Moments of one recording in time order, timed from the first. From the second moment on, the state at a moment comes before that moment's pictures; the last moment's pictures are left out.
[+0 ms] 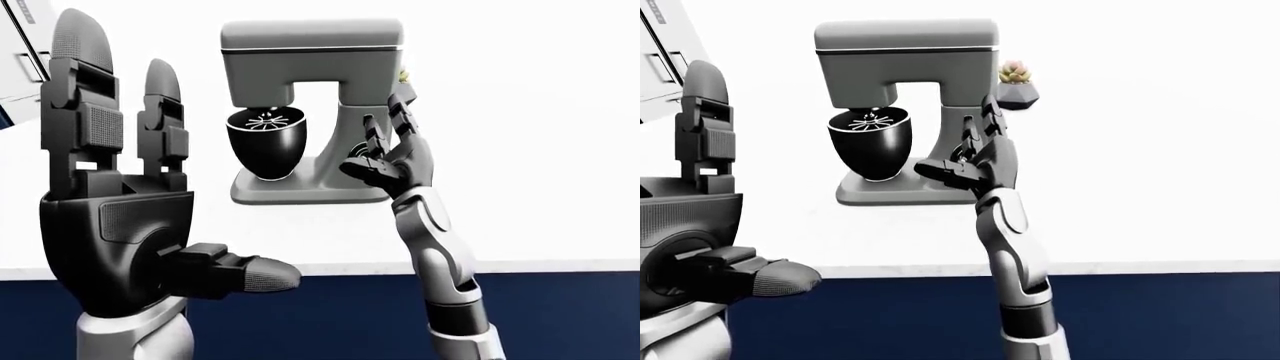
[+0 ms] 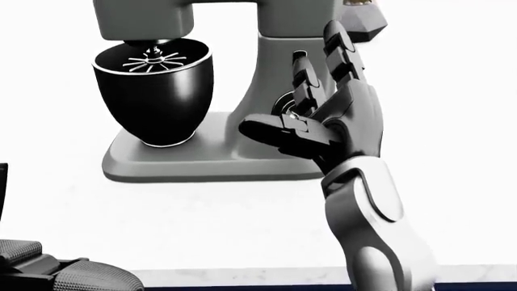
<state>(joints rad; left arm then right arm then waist) -0.09 0.13 0.05 -1.03 -0.31 0.32 0.14 -0.50 0.04 -0.02 -0.06 0.55 0.28 -0.20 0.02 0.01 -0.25</state>
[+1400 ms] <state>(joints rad) -0.09 0.13 0.04 -1.03 -0.30 0.31 0.14 -0.57 0.03 -0.02 0.03 0.56 0.23 -0.19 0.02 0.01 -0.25</state>
